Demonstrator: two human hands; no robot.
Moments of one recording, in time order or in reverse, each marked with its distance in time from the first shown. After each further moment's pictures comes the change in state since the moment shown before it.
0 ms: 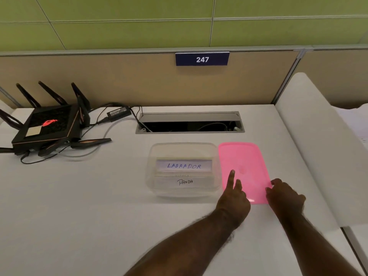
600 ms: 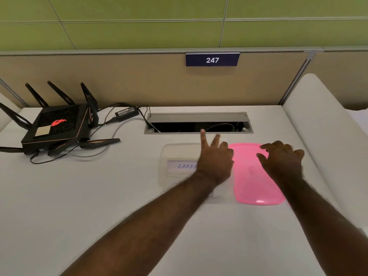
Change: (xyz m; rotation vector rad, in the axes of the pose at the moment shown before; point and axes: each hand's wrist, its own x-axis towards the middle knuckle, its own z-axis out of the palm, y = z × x) left_hand -0.014 -0.124 -0.037 -0.178 0.380 -0.265; right_hand 0.025 -0.081 -0.078 -0.073 0.333 -0.350
